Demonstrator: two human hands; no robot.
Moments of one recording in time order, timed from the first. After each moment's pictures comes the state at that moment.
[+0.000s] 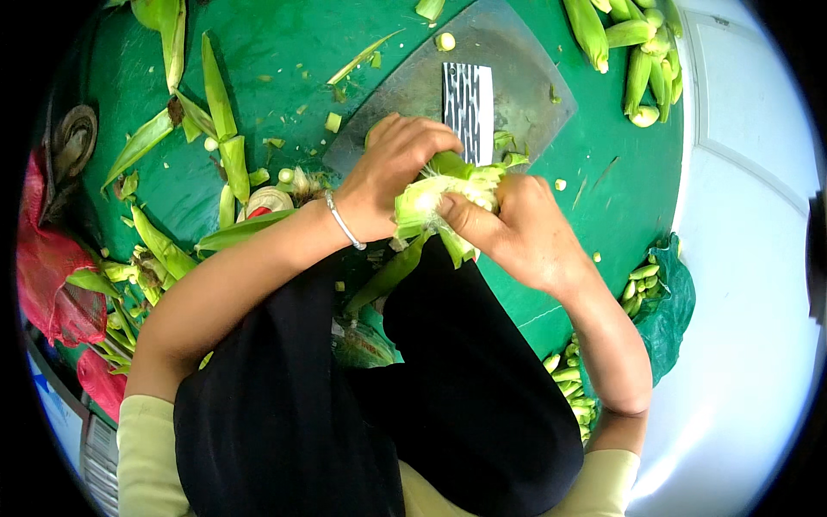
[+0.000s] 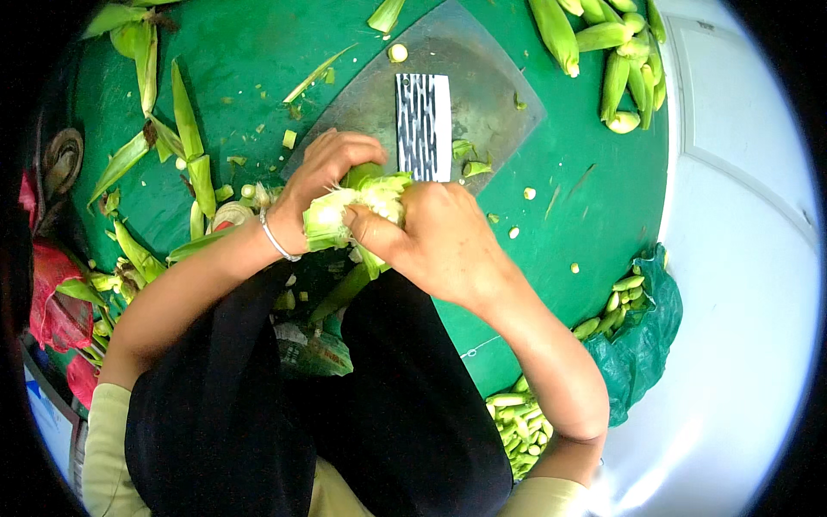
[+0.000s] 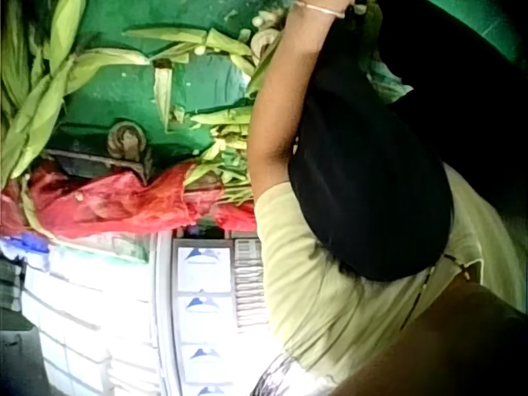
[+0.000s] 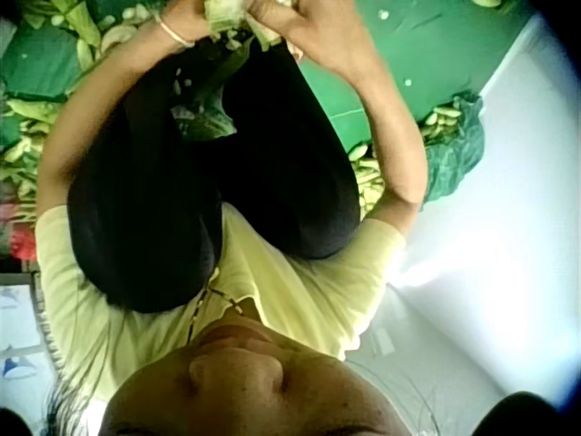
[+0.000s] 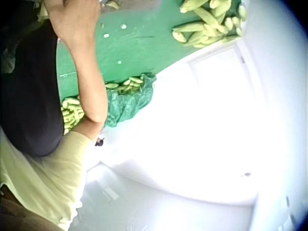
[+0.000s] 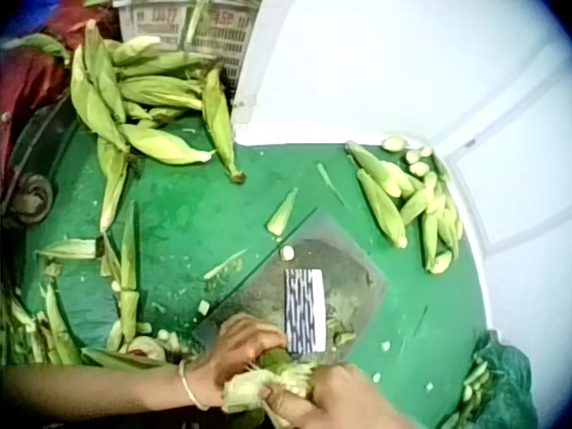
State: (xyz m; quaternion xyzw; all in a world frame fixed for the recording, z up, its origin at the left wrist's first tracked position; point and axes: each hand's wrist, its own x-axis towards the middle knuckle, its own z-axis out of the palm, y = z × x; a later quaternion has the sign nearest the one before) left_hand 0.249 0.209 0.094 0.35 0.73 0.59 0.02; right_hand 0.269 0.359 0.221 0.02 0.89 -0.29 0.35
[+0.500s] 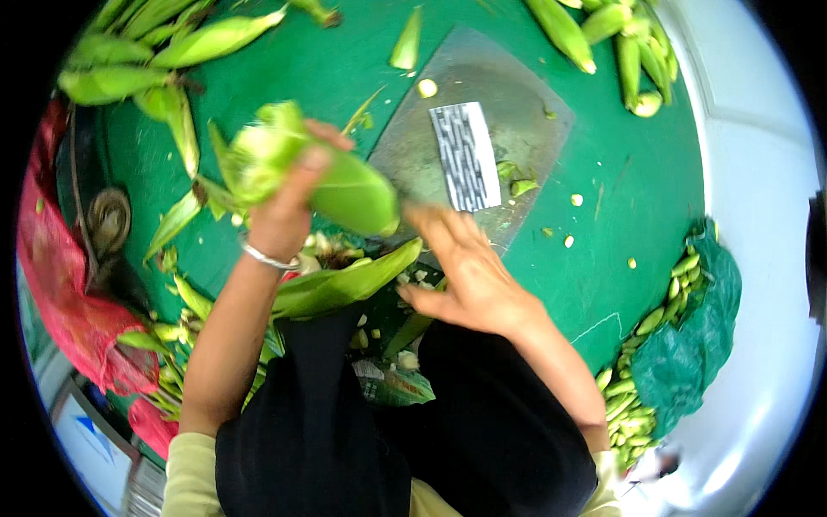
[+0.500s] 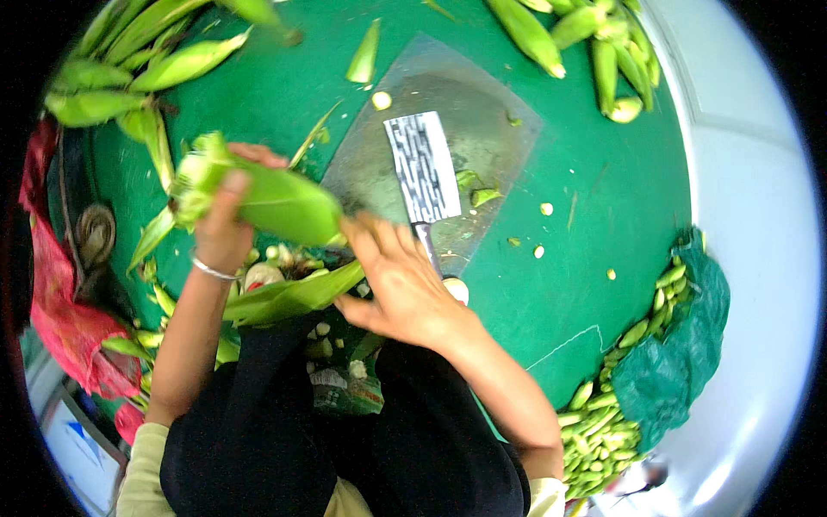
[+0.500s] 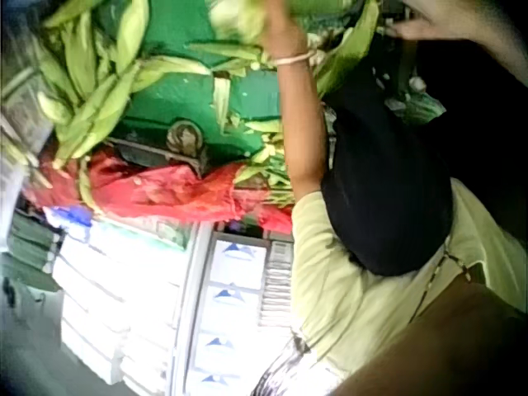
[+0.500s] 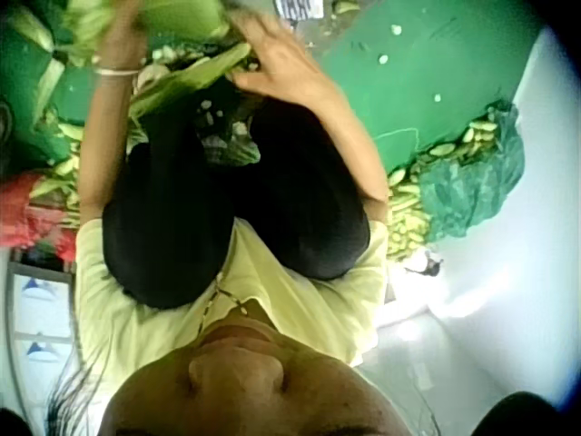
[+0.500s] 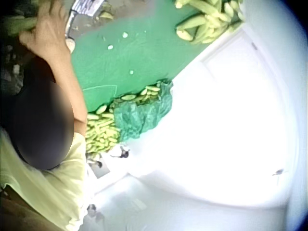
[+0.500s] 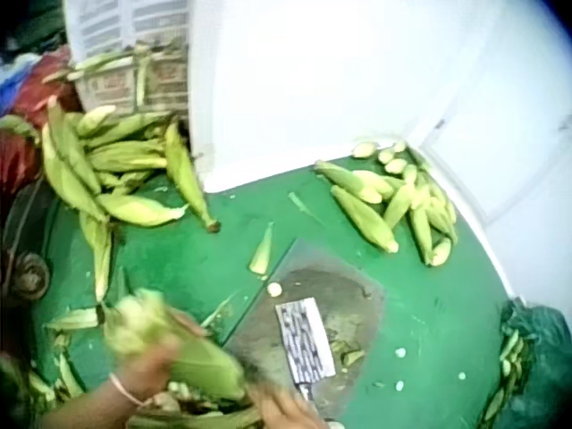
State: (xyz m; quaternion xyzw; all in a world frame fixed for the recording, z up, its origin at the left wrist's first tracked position) left_hand 0.199 0.155 0.122 0.06 0.55 0.81 0.20; right_hand 0.303 0.348 0.179 -0.09 0.91 -0.35 0.19
